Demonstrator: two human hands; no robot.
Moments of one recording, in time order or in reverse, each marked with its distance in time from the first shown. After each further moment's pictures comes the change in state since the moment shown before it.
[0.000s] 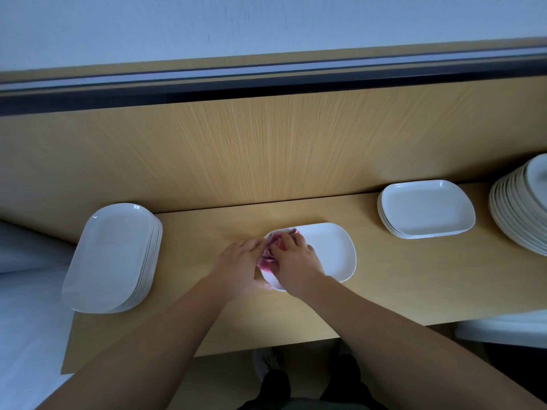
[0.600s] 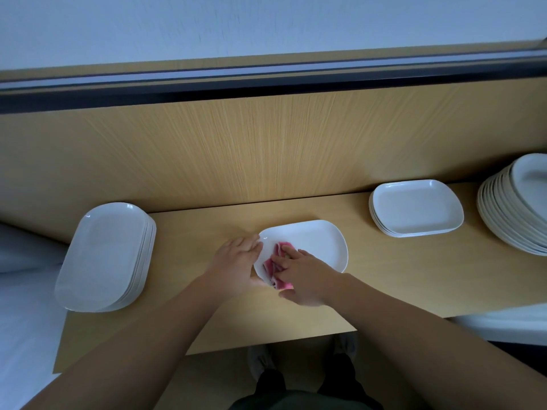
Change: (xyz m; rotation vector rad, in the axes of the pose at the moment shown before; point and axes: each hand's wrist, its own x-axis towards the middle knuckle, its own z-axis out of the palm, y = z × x) left_hand -0.002 0.007 -0.007 0.210 -0.001 0.054; right_hand -0.025 0.044 -0.002 -0.246 -0.164 -0.466
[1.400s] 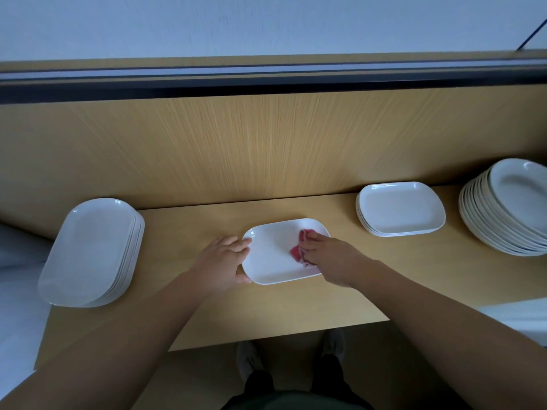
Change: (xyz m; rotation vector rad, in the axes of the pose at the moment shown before) left_hand -0.001 -0.003 -0.002 0.065 -0.101 0.089; right_hand -0.042 0.068 0.002 -0.245 -0.004 0.035
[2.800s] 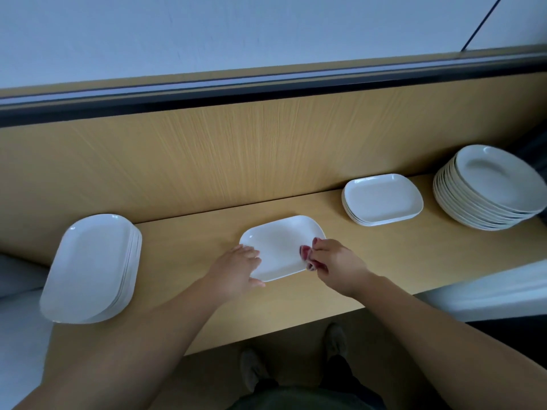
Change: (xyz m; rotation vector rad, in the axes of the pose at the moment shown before) left_hand 0.004 0.023 0.006 -0.071 -0.033 0.129; right_hand -0.042 -0.041 0.007 0.617 0.471 0.365
